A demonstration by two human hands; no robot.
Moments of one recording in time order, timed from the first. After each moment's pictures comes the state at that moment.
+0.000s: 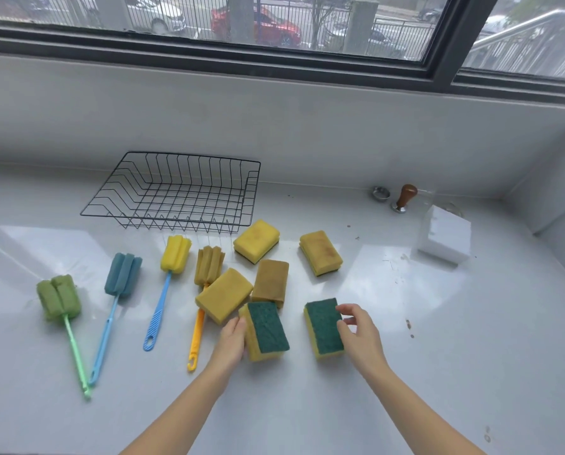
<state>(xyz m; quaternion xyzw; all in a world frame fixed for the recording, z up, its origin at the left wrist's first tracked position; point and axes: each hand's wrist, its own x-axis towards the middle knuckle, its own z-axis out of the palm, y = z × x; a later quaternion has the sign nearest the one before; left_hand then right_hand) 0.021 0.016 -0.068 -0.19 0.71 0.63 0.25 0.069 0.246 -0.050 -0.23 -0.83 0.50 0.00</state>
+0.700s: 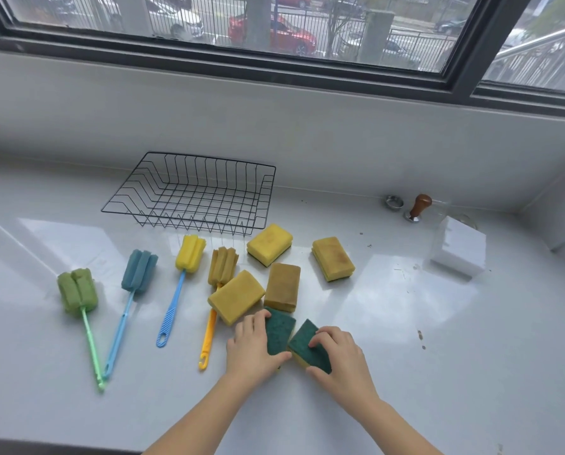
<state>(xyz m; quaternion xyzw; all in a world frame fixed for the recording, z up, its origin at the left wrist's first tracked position) 0.032 0.027 -0.070 0.04 0.95 0.26 0.15 0.090 0.210 -0.060 0.01 -0.97 0.25 -0.04</state>
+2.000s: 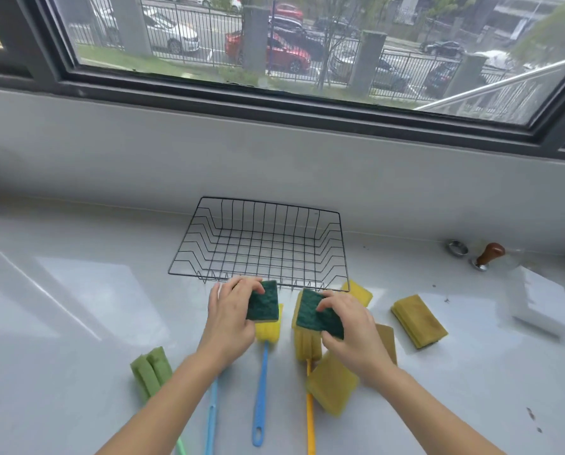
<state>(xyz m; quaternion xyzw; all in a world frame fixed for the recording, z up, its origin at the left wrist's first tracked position) -0.153 -0.182 0.016 0.17 0.92 0.36 -0.04 -0.098 0.048 0.021 0.04 -0.95 0.30 0.06</state>
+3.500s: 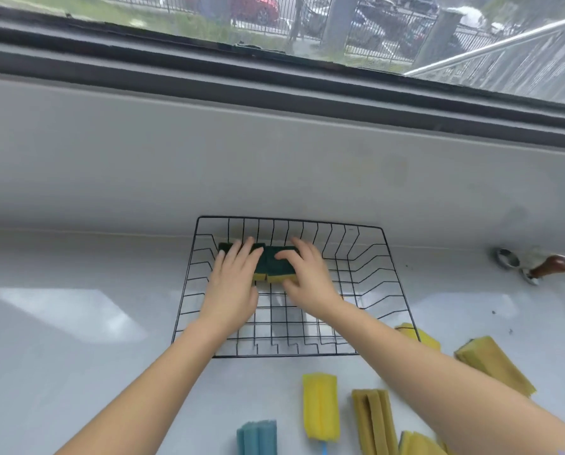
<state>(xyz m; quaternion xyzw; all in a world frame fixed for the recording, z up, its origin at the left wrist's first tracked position) -0.385 -0.212 -0.042 0.24 0.95 0.20 0.00 -0.363 -0.046 -0.033 0.00 -0.97 0.24 -0.01</state>
